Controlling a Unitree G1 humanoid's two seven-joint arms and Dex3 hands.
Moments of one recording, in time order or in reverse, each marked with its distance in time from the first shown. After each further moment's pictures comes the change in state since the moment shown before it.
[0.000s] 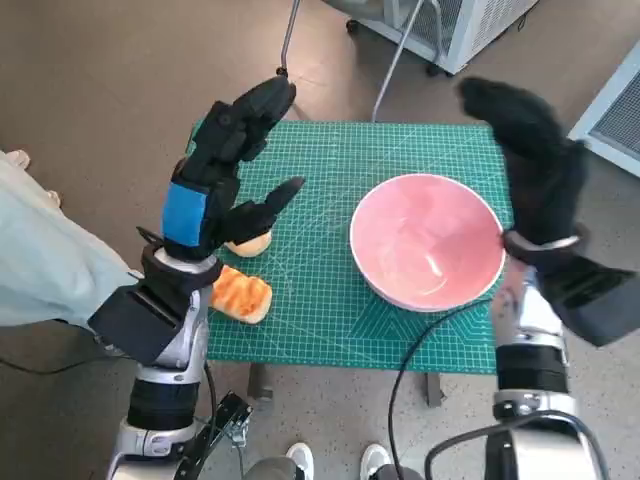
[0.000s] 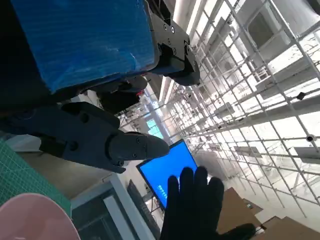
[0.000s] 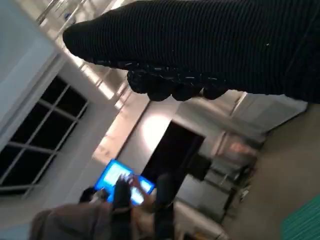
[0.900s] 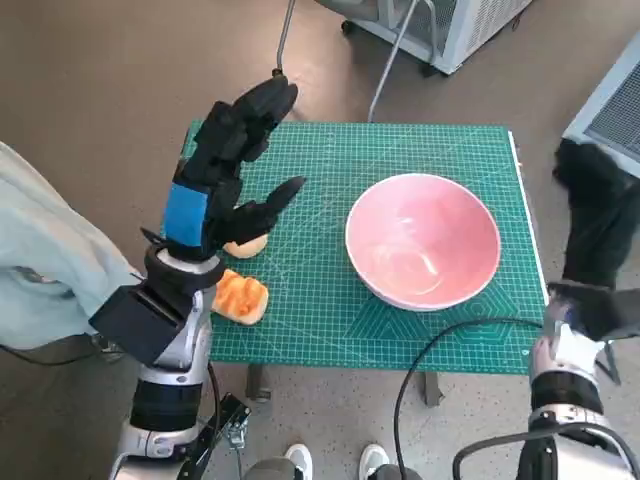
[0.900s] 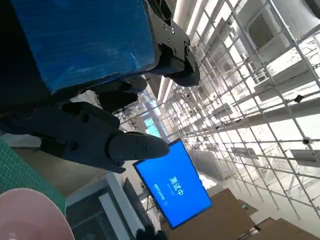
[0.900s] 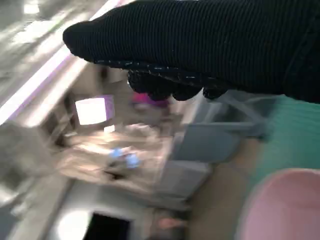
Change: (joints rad) left arm 0.000 -0.014 -0.002 0.000 -0.011 0.009 0.004; right arm 0.065 -0.092 -0.101 0.454 -0.140 -0.036 -0.299
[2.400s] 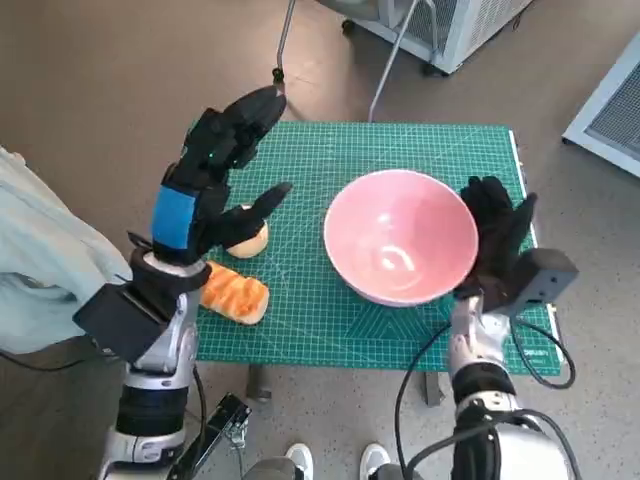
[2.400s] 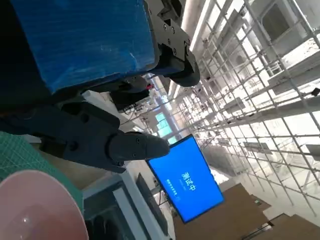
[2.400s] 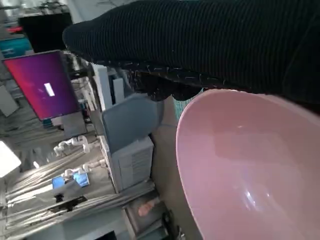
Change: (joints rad) left arm 0.045 0.057 0.019 -0.045 -0.028 0.049 -0.040; right arm -0.119 0.290 -0.105 0.096 0.057 0.288 -0.126
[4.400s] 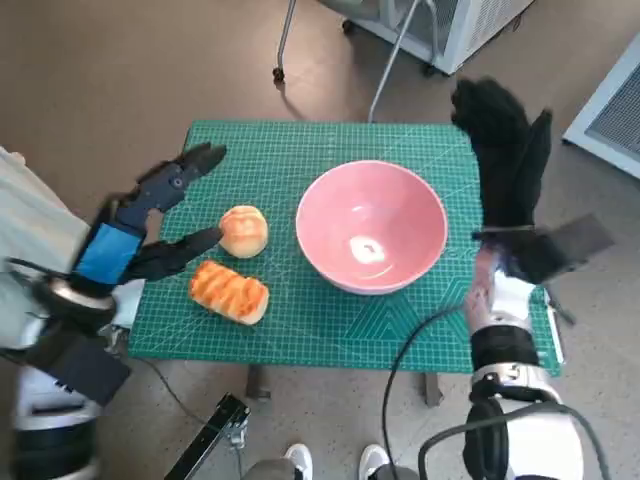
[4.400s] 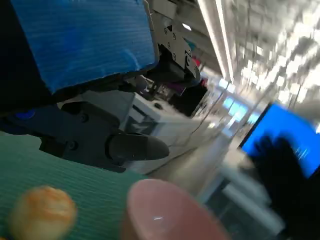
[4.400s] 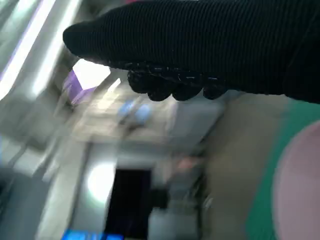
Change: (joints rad) left arm 0.185 0.432 0.115 -0.185 0.237 -0.007 -0.152; right arm -0.087 -0.093 0.155 -0.322 0.009 -0.197 0.416
